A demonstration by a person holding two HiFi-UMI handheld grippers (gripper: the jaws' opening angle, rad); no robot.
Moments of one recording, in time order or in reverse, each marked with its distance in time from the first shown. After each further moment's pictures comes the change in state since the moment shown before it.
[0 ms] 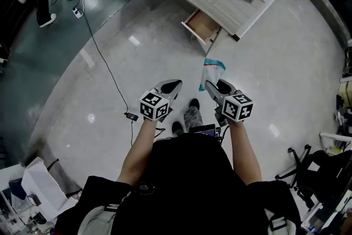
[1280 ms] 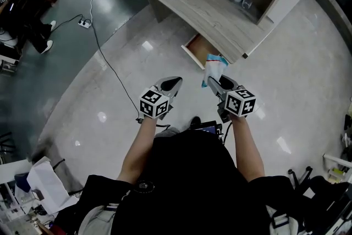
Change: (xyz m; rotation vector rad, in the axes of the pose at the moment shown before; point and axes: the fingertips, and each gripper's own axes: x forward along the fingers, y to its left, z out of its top) left arm 0.118 0.077 0.108 0.050 0.013 0.103; right arm 0.081 -0.118 0.126 0.020 -0.013 0.096
